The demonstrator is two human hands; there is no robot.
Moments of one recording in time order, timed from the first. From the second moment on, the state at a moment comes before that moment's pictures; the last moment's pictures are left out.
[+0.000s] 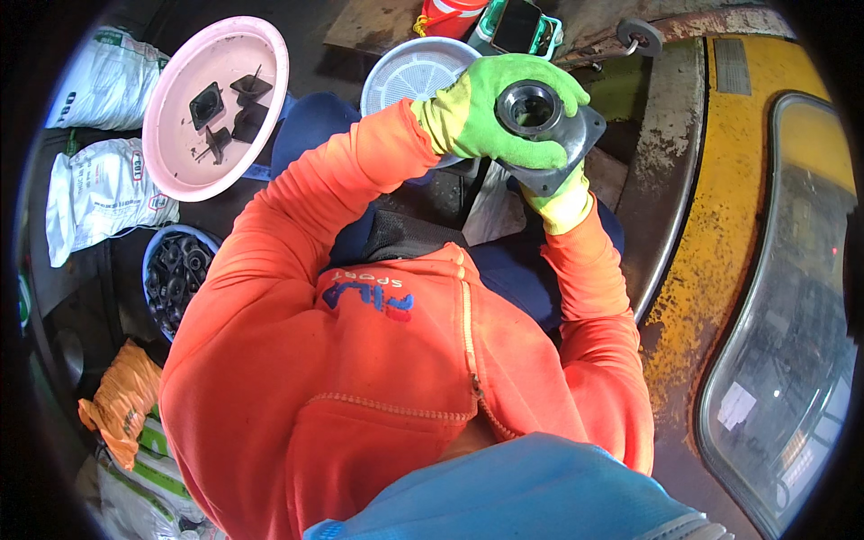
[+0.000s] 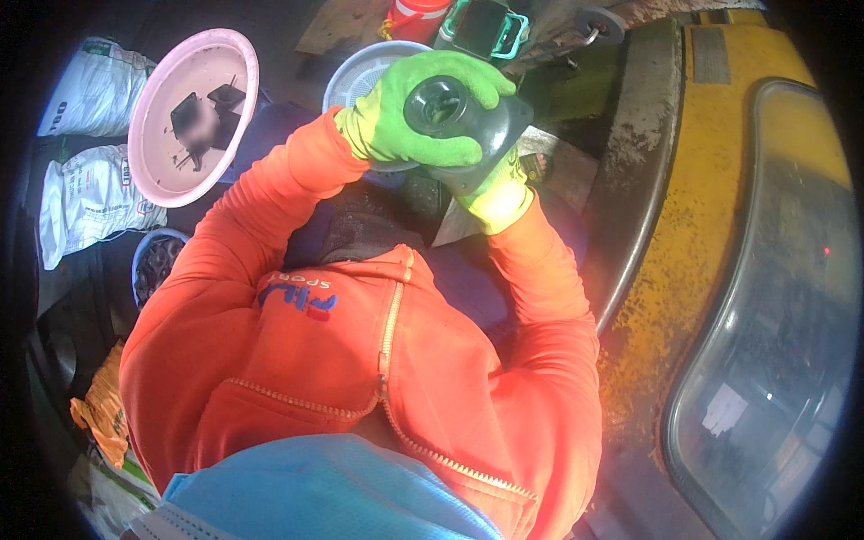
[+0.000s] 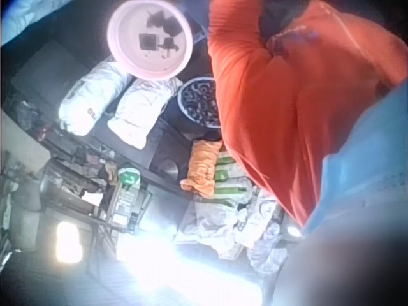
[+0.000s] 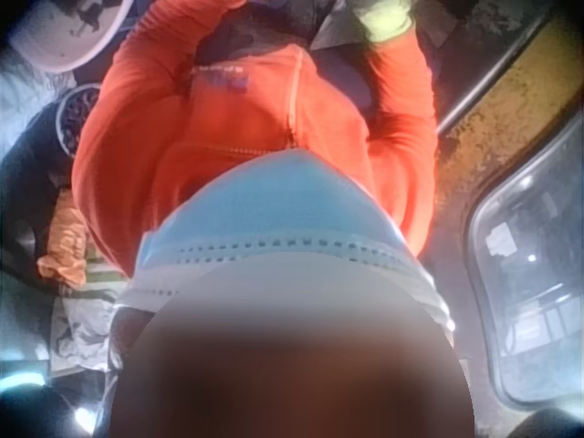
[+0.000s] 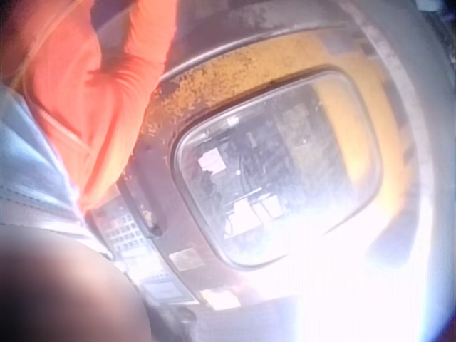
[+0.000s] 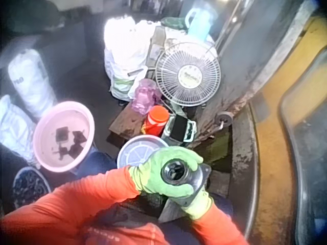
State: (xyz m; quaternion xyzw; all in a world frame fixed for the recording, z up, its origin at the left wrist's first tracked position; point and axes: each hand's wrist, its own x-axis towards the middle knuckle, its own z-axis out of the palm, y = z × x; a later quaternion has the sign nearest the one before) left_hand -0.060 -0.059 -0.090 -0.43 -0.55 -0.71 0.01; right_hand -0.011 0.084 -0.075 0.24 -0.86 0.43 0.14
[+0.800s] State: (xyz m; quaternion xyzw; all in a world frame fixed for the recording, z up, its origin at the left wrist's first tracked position) left_hand -0.043 -0.044 -0.088 -0.33 -0.58 -0.74 0.09; right_hand -0.013 0.085 -0.083 0.15 -0.78 0.60 0.09
